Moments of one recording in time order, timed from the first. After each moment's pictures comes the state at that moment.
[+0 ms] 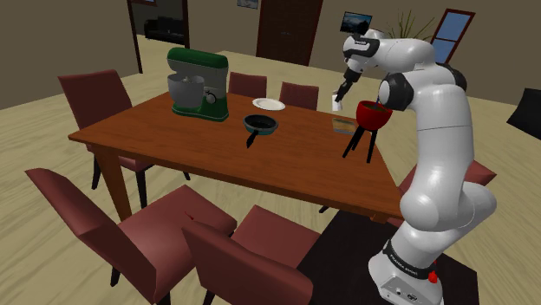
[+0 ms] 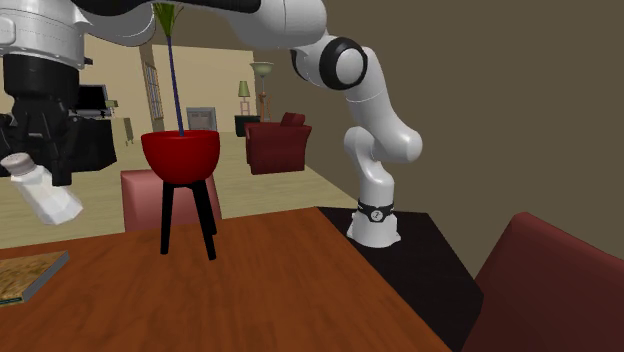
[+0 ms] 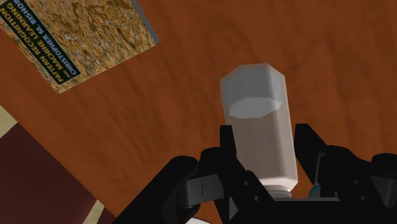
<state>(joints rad) -0.58 0.60 -0.41 -1.09 0.40 1.78 -1.05</state>
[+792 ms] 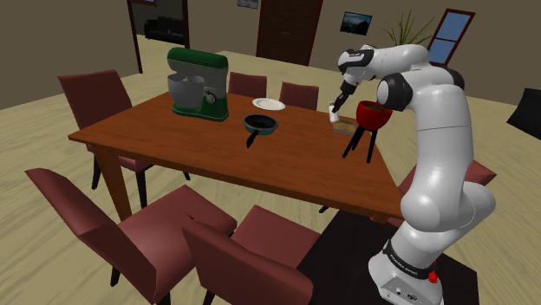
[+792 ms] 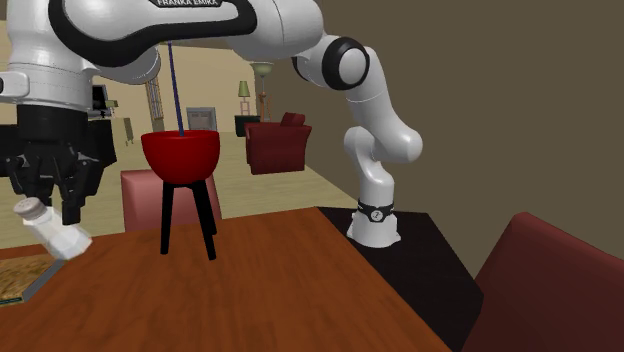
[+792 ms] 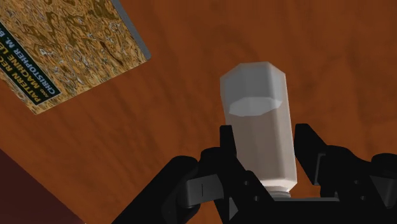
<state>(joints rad) -0.56 0.61 -0.40 -1.25 0.41 1.93 -1.09</state>
